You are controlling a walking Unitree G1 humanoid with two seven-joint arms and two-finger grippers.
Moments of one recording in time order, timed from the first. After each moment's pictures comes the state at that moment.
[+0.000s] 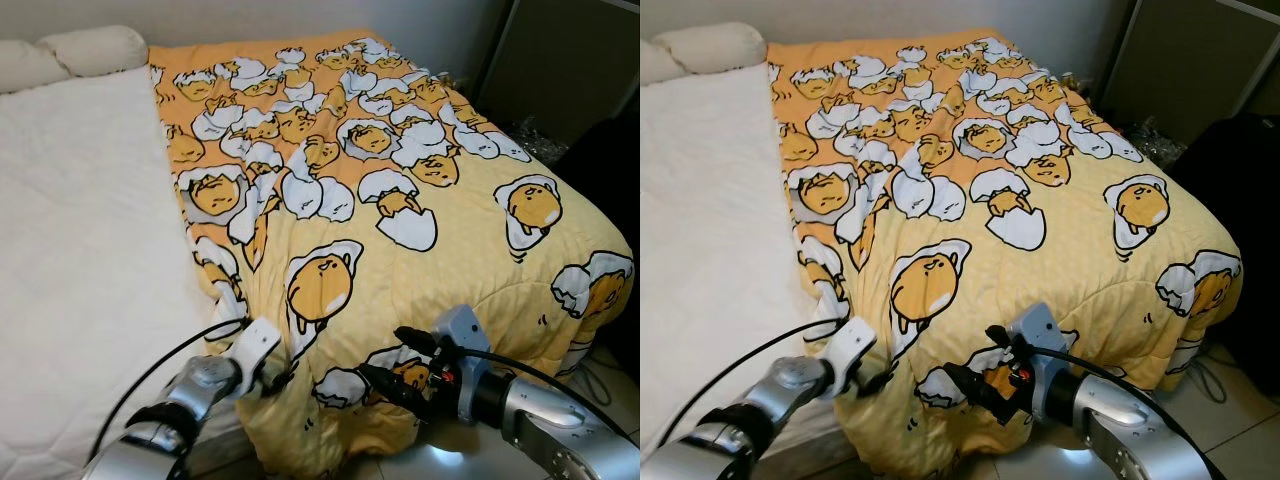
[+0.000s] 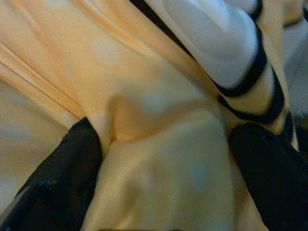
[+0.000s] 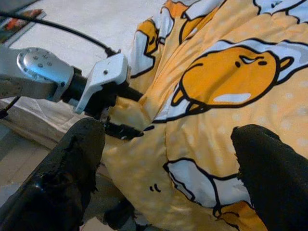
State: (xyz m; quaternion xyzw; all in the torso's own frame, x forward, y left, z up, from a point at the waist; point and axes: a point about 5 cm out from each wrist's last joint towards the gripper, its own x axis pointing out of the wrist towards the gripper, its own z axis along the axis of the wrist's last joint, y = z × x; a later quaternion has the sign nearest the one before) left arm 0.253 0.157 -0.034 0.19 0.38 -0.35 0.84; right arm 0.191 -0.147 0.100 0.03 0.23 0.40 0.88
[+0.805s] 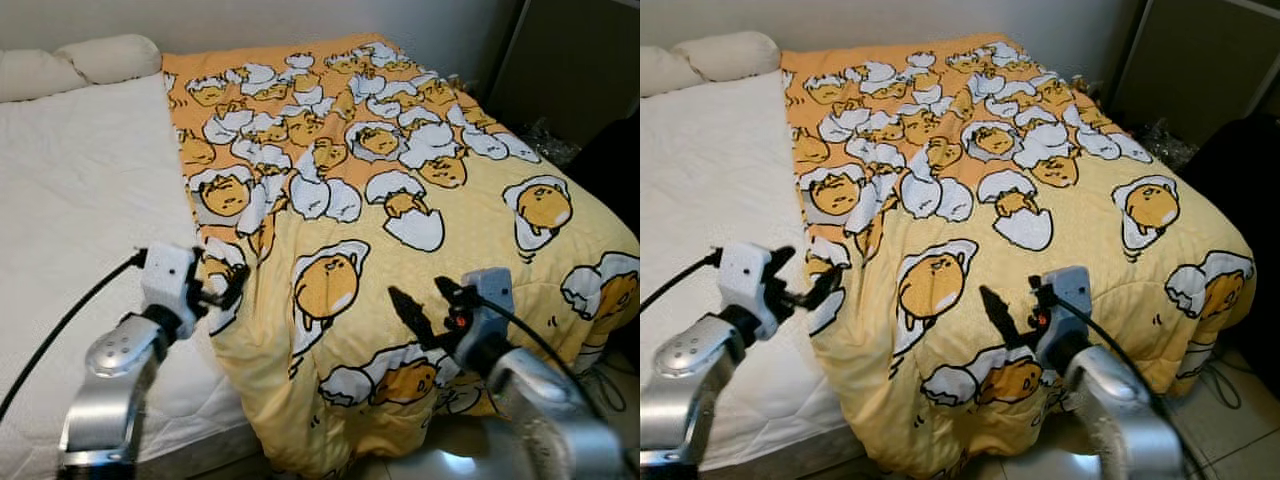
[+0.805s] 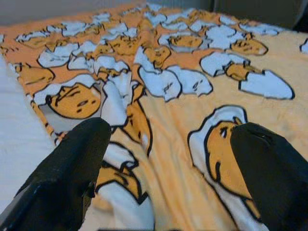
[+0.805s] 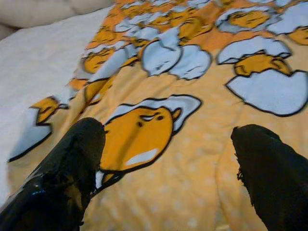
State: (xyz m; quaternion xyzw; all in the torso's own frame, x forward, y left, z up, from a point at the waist) left arm 0.261 0.194 0.115 0.05 0.07 -0.16 0.98; right arm 0.234 -0.160 0.097 0.08 0.14 0.18 0.97
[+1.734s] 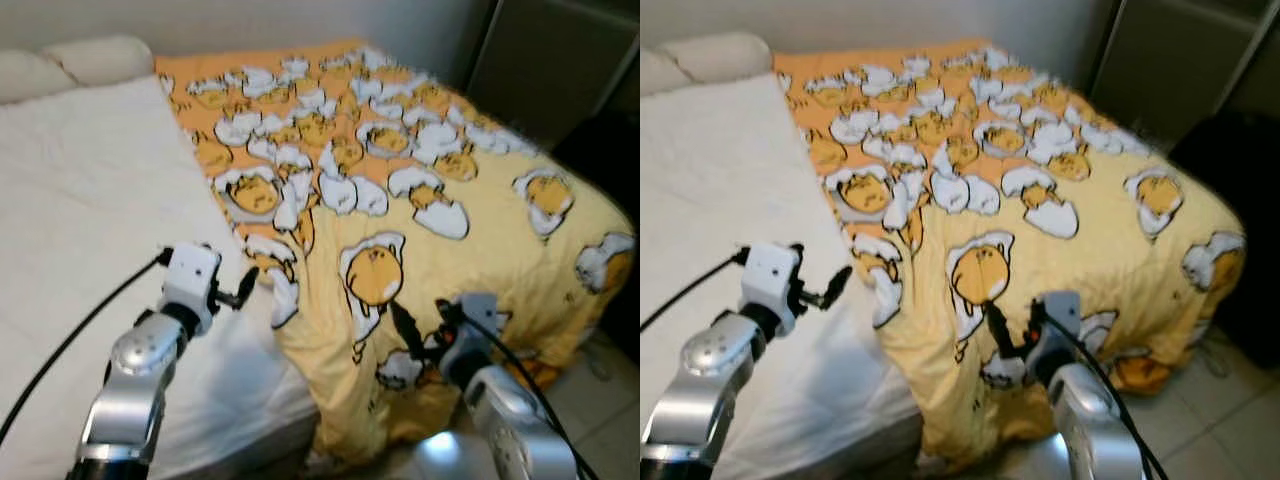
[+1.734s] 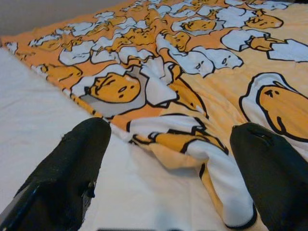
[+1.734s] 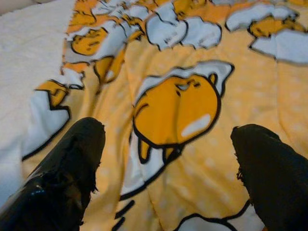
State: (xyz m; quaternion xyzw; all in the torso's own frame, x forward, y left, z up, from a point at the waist) left arm 0.266 0.184 0.105 0.11 0.09 -0.14 0.98; right arm 0.237 -0.157 0.056 0.09 0.15 0.13 0.97
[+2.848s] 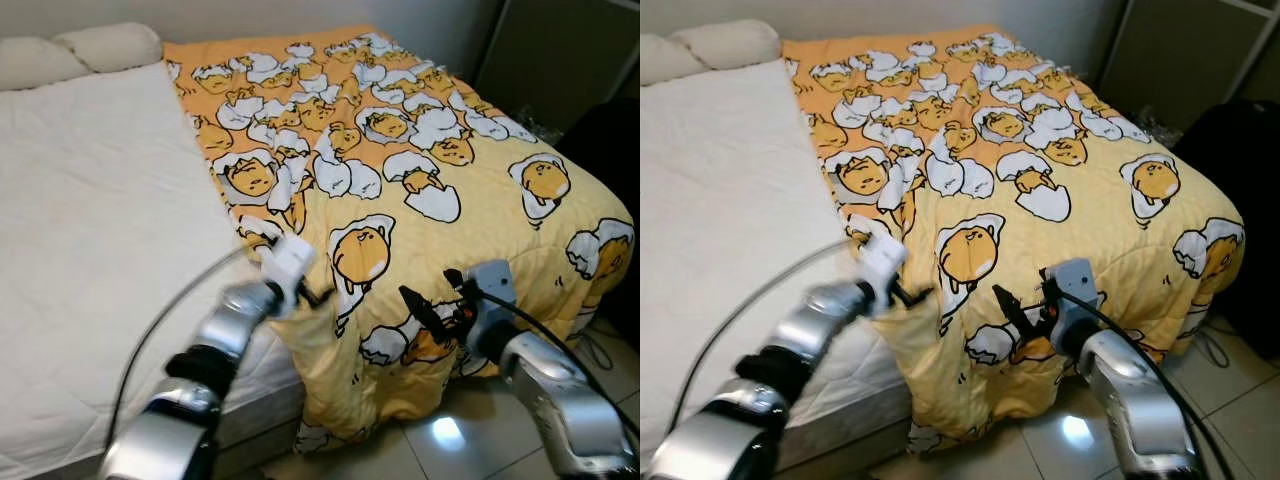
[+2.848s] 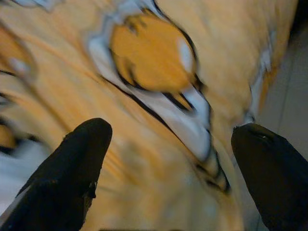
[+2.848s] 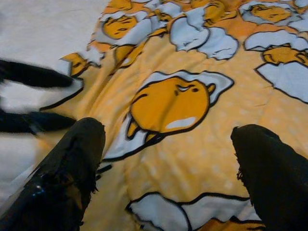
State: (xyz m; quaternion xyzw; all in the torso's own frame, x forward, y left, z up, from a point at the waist) left arm 0.324 0.082 0.047 0.13 0.24 -0.35 0.90; right arm 0.247 -0.182 0.094 -0.01 0.15 0.23 0.96
